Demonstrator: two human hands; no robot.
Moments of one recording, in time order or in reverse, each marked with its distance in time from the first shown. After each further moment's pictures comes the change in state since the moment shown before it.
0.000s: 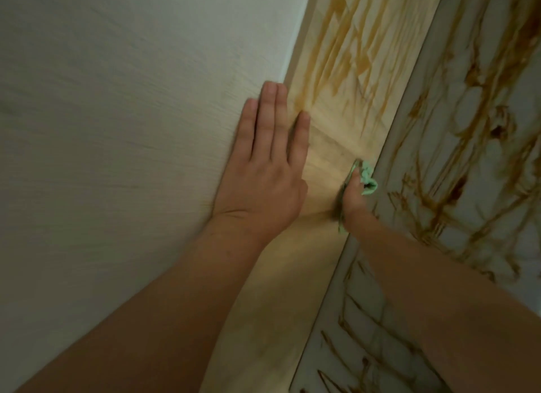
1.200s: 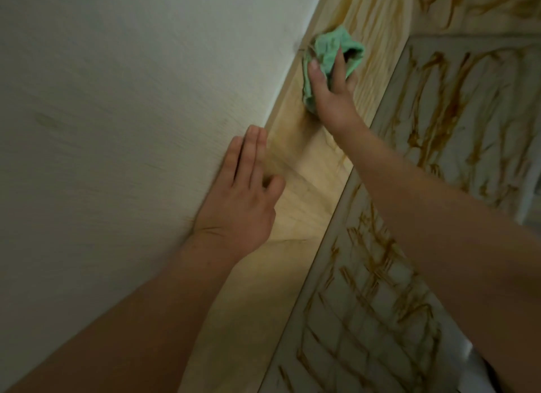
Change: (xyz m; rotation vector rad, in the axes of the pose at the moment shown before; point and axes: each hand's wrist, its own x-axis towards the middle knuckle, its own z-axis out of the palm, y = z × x) left_hand -0.004 -0.004 0.005 -0.121 0.084 -0.002; right_hand -0.172 -0.241 0.014 -0.414 -0.138 -1.079
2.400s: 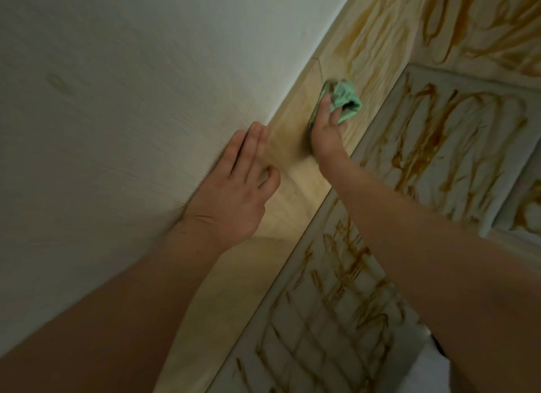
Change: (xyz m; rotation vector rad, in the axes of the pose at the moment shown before) left_hand 0.004 -0.001 -0.001 0.046 -0.028 -0.003; right_hand -0.020 0.017 0.013 -0.056 -0.010 0.327
